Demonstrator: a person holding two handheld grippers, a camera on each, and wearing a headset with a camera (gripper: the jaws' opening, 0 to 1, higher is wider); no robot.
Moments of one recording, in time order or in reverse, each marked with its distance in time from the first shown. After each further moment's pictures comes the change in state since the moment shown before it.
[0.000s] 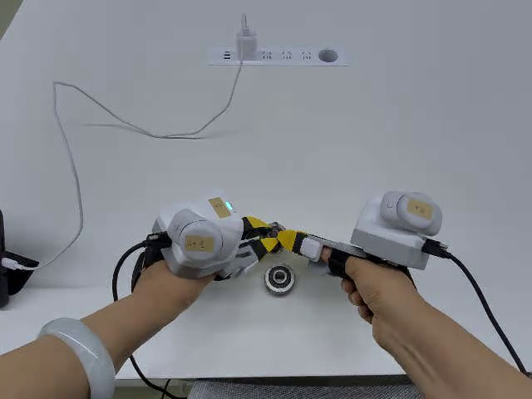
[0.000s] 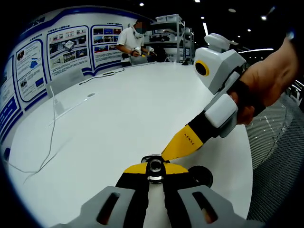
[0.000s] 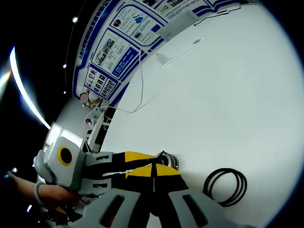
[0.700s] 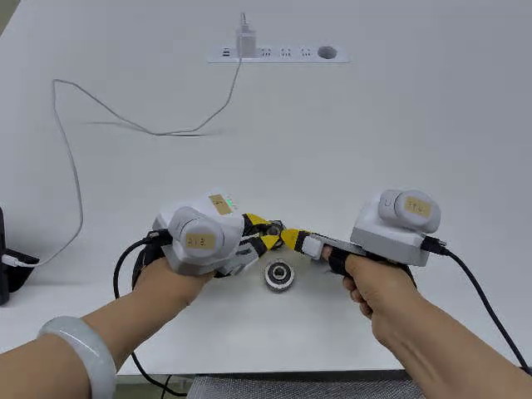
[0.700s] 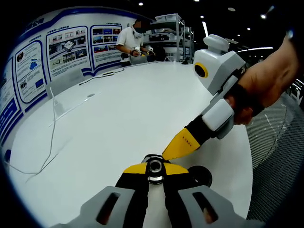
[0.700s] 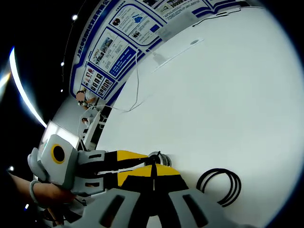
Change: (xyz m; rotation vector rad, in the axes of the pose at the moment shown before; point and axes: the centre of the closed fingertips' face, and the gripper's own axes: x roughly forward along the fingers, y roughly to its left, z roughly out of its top) left arm 0.000 0.000 -0.001 0.013 0.006 0.003; right arm 0.001 -0.011 -0.001 -0.016 -0.001 -0.039
